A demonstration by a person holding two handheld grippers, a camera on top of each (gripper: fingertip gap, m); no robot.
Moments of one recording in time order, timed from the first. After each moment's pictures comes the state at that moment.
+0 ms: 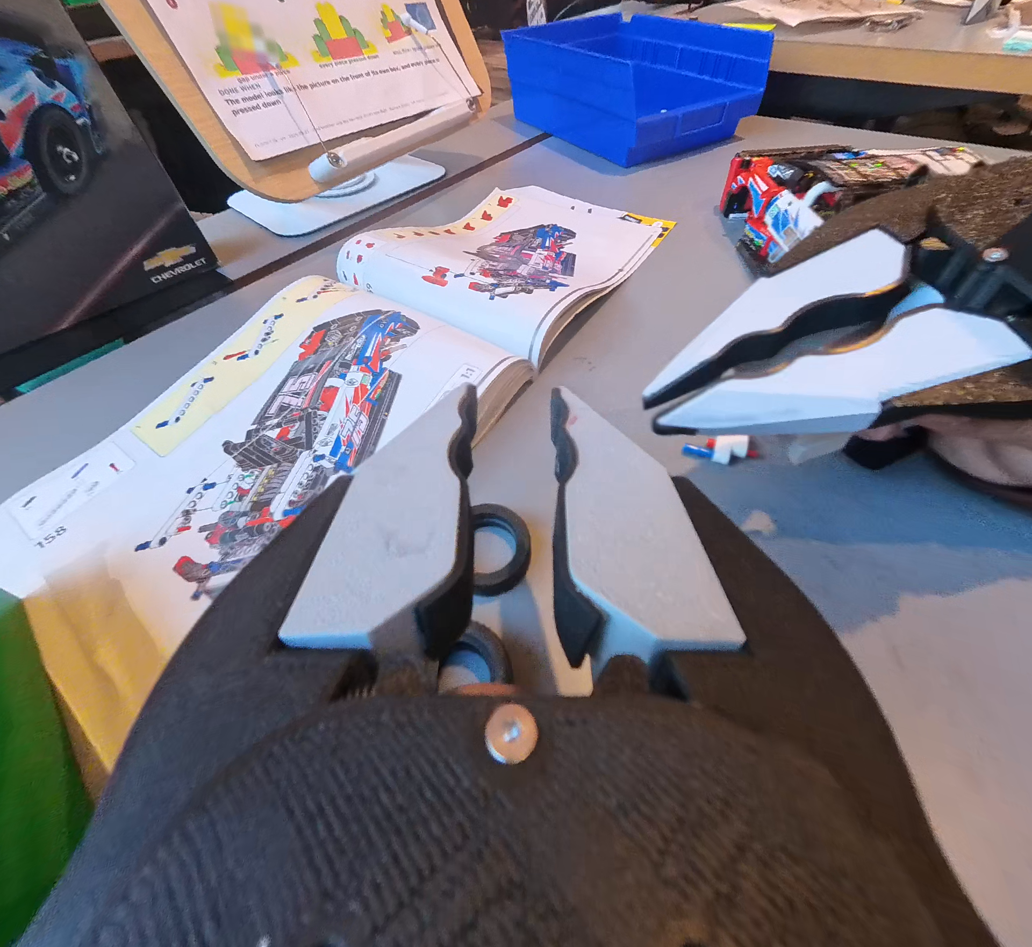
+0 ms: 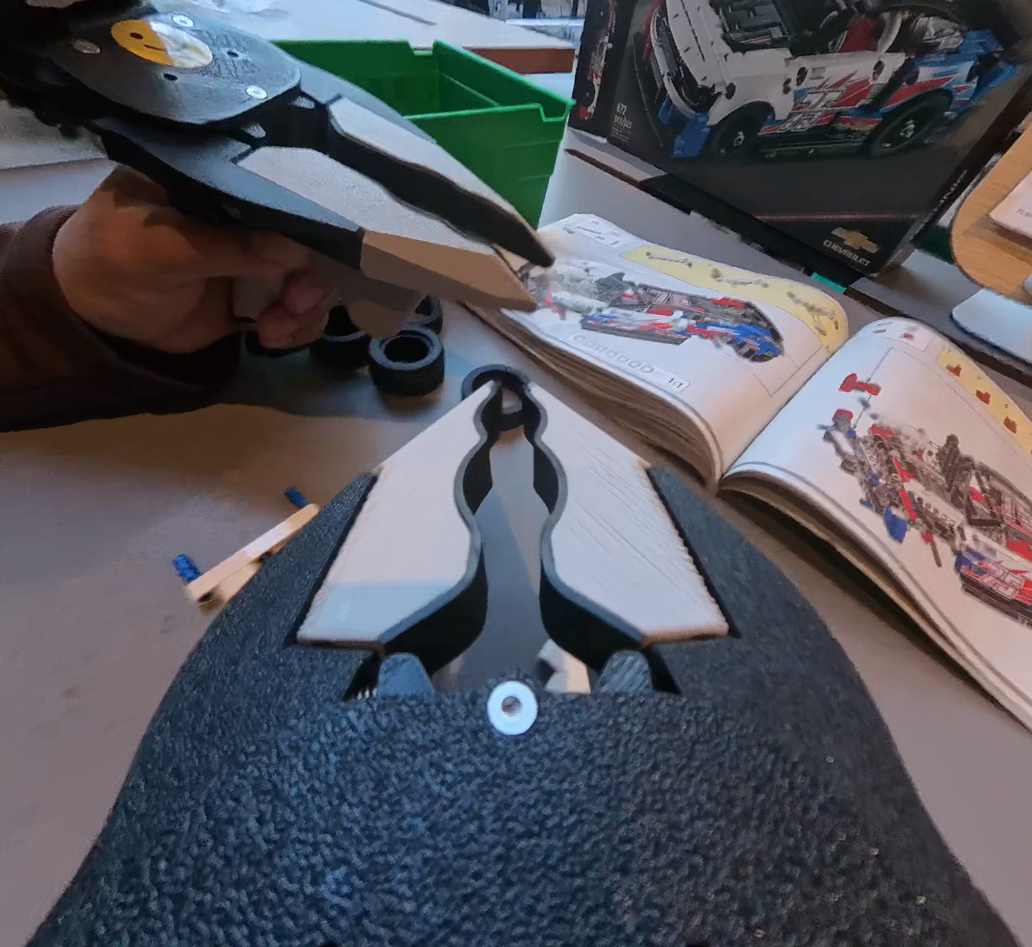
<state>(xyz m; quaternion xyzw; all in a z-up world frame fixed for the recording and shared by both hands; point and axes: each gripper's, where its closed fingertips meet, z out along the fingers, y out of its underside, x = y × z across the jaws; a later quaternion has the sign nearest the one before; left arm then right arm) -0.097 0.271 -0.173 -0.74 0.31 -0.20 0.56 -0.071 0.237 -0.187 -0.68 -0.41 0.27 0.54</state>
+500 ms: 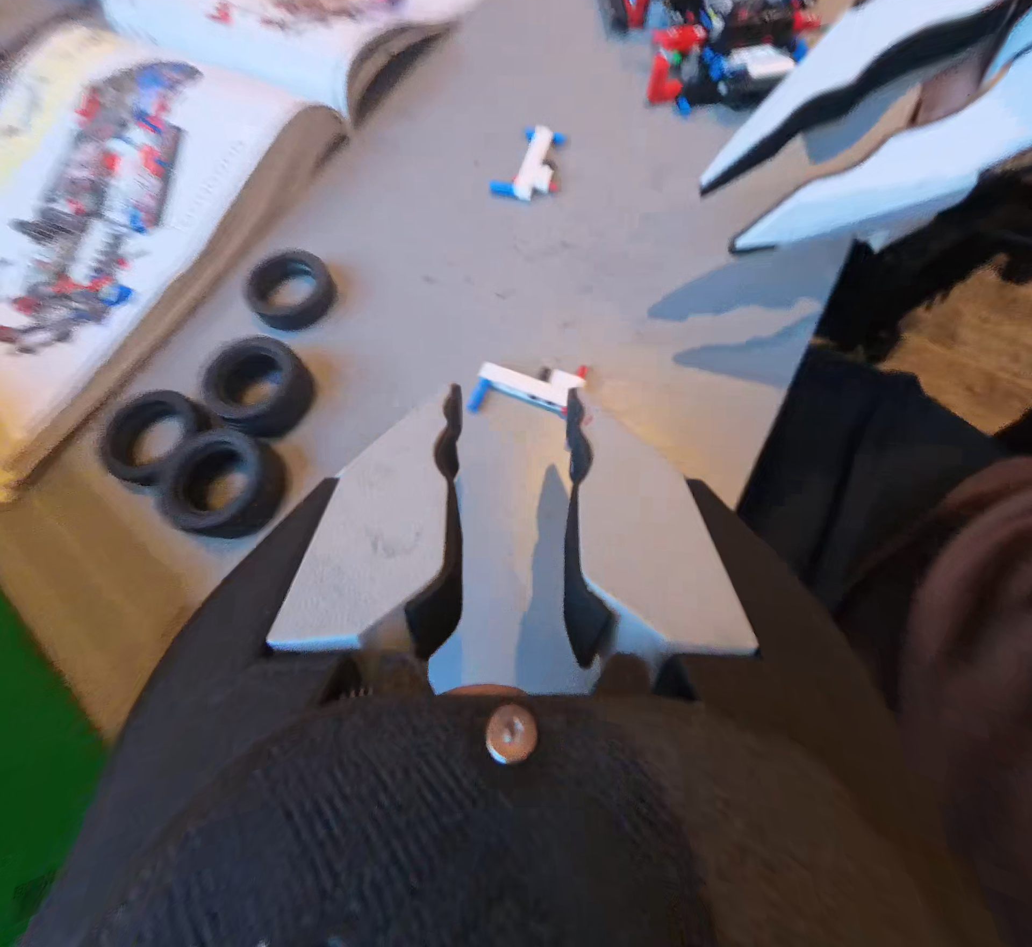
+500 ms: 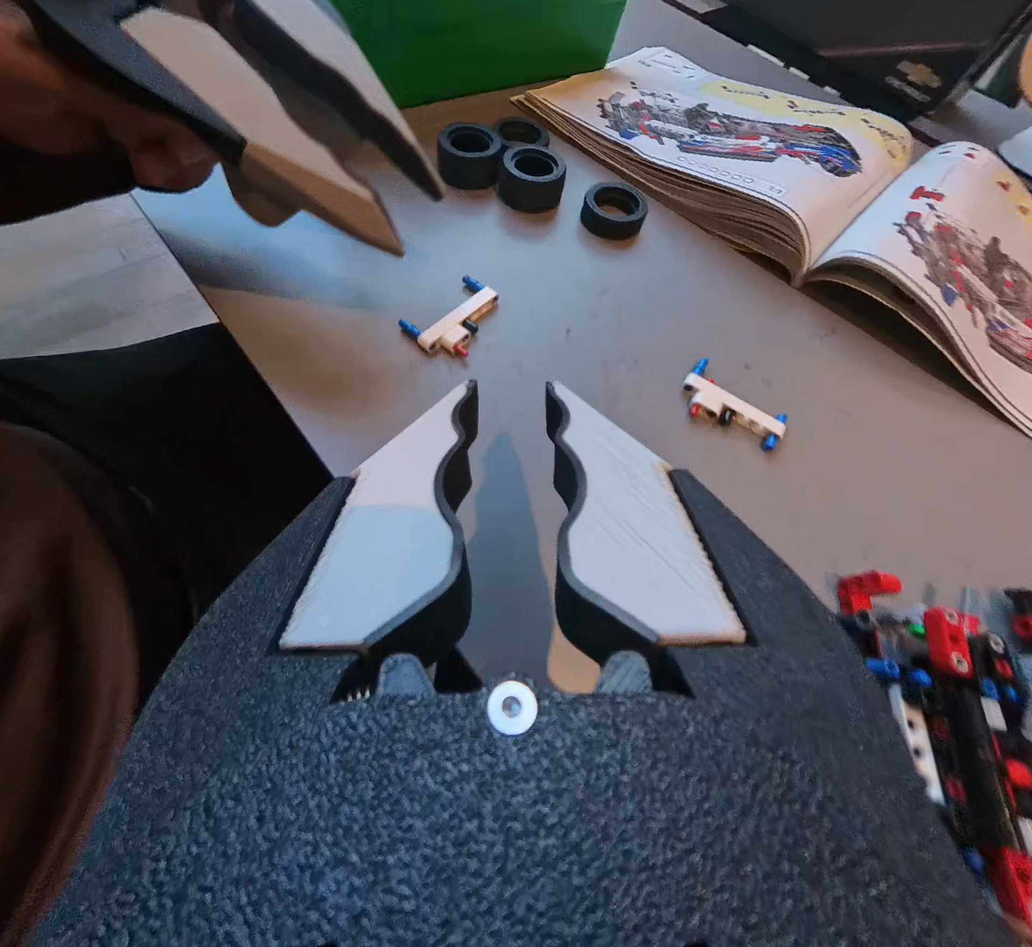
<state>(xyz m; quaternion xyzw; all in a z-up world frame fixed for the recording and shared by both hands) -0.110 0.127 -0.222 -0.80 0.39 -0.18 0.42 -0.019 0.112 -0.212 -0.74 -0.43 0.21 0.47</state>
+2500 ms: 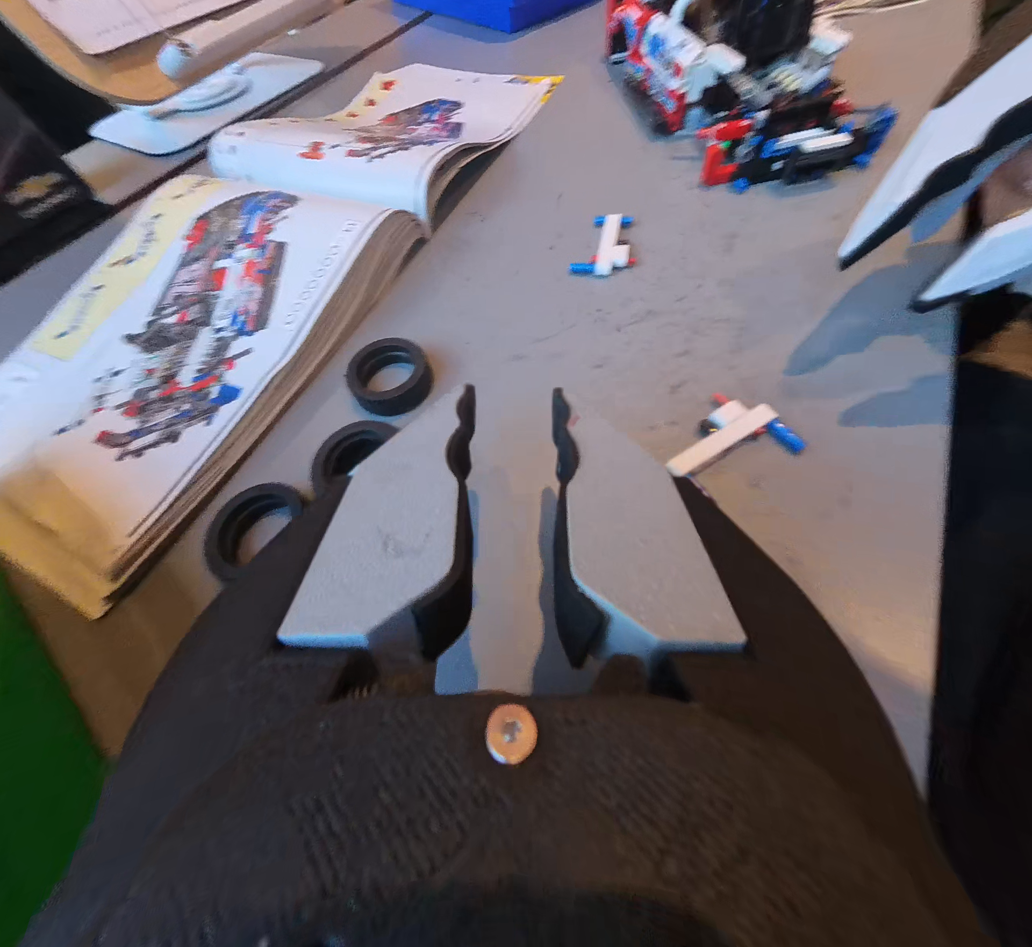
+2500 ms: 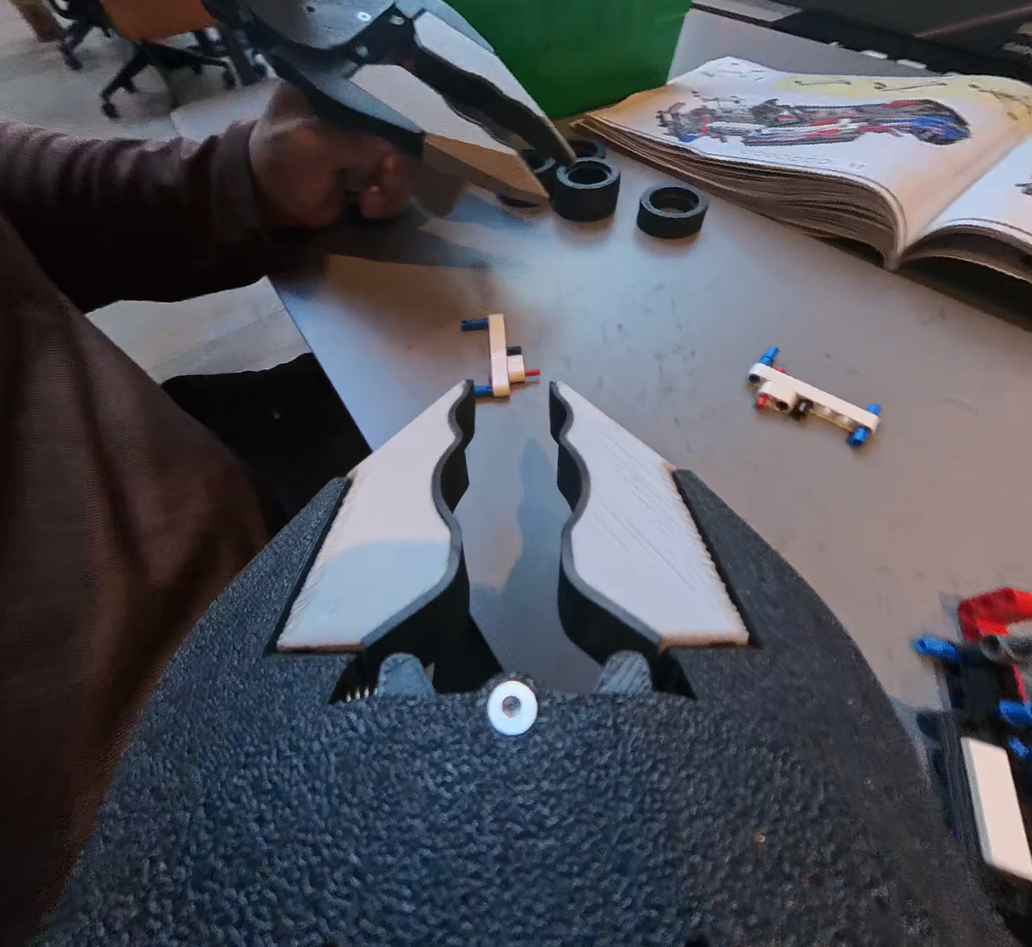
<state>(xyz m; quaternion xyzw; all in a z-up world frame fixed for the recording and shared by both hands) -0.120 0.184 -0.217 -0.74 0.41 -0.20 0.50 -0.019 0.100 -0.218 -0.72 -0.42 0.31 0.46</state>
